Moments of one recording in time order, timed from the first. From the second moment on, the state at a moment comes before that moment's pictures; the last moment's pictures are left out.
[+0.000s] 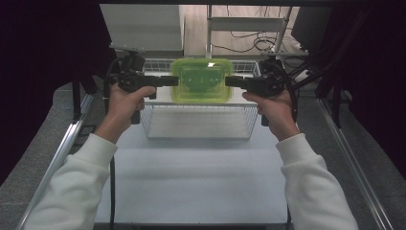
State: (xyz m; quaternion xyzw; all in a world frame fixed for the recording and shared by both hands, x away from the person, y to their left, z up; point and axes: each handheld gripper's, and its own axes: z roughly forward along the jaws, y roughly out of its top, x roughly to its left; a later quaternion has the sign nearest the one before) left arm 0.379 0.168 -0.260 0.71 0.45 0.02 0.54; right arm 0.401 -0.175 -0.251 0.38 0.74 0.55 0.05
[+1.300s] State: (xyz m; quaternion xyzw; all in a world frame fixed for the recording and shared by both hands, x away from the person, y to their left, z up) left arm 0.475 0.183 -0.271 0.63 0.53 -0.07 0.56; right arm 0.502 -0.165 -0.249 0.50 0.69 0.52 -0.07
